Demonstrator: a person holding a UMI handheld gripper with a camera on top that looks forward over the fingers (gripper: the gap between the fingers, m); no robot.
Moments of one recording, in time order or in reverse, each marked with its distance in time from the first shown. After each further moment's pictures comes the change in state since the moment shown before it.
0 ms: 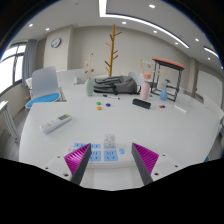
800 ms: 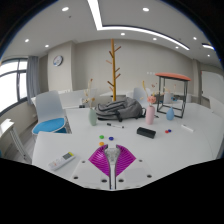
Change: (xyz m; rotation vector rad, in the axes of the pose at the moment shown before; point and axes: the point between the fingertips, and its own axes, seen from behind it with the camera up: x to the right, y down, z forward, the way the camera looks) arm 0.021 -0.167 0.019 0.143 -0.110 0.069
